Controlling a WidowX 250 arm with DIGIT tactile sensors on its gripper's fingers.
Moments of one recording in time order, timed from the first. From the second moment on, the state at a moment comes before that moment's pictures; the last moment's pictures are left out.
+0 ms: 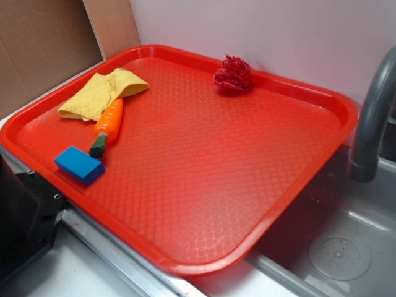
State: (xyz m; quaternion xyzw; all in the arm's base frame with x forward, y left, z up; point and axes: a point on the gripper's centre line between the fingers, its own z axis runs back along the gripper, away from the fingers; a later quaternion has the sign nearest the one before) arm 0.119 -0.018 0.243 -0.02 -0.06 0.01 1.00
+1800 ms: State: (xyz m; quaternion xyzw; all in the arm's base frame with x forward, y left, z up) arm 0.171 0.039 0.114 -0.03 -0.11 0.43 0.89
